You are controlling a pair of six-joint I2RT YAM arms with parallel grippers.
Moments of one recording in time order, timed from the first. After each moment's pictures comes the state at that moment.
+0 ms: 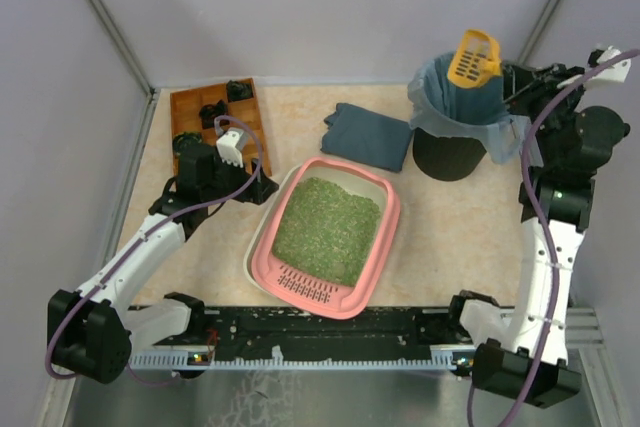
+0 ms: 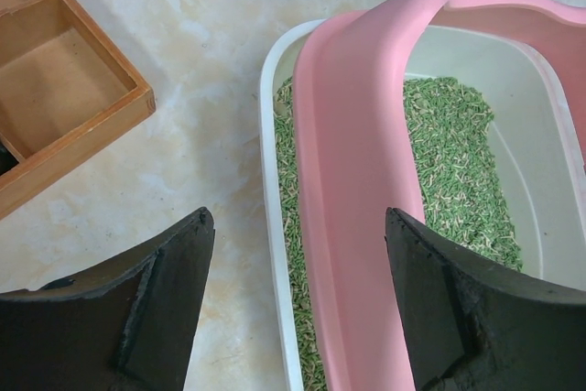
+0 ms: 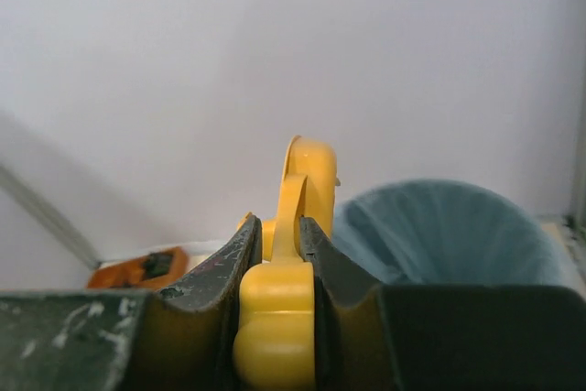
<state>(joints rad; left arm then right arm) -0.33 1.10 0.75 -0.14 0.33 -0.17 -0.30 0.98 1.26 -0.03 -0.36 0.43</state>
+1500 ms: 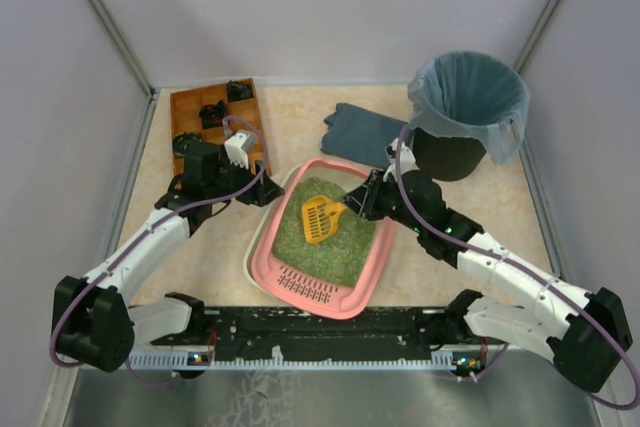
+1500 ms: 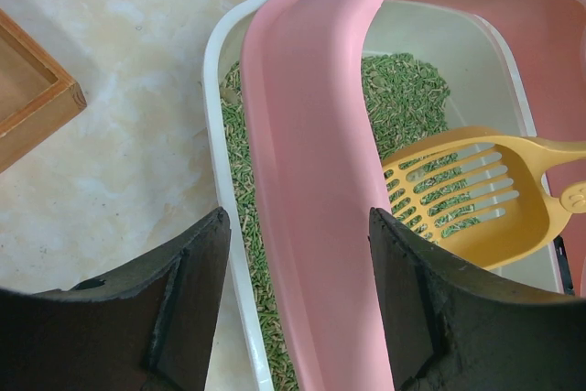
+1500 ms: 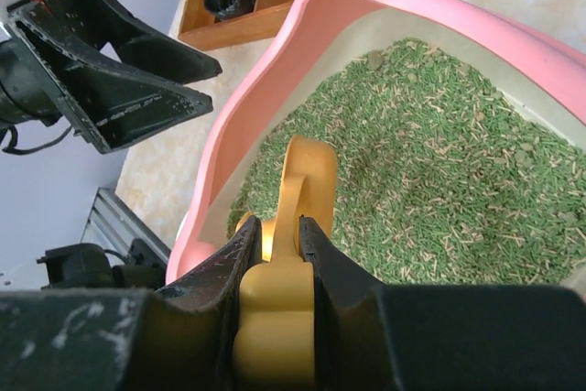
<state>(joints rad) -0.33 1.16 0.75 -0.11 0.46 -0.19 0.73 0.95 0.68 -0.06 -0.06 0.70</state>
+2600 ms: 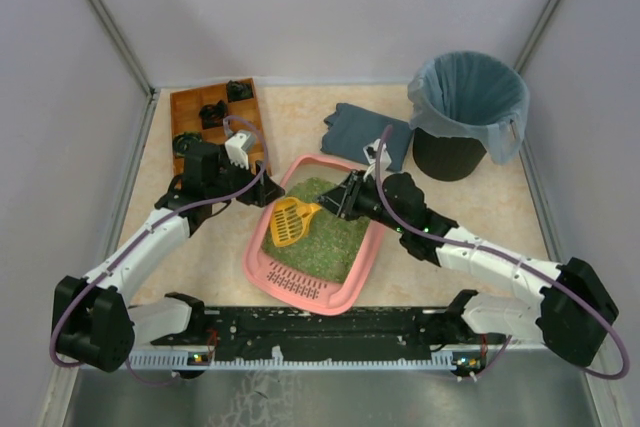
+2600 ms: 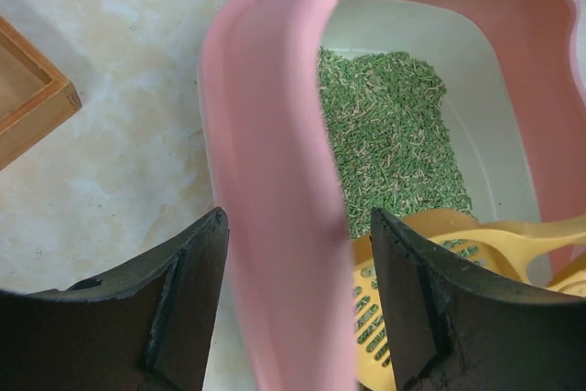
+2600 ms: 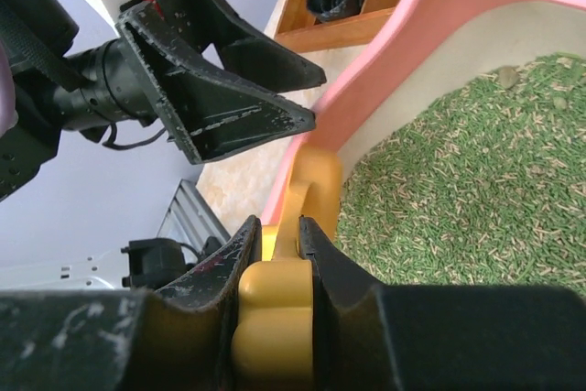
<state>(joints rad) -0.33 1.16 0.75 -0.11 0.47 -0.19 0.82 1.12 0.66 0.29 -0.14 0.82</state>
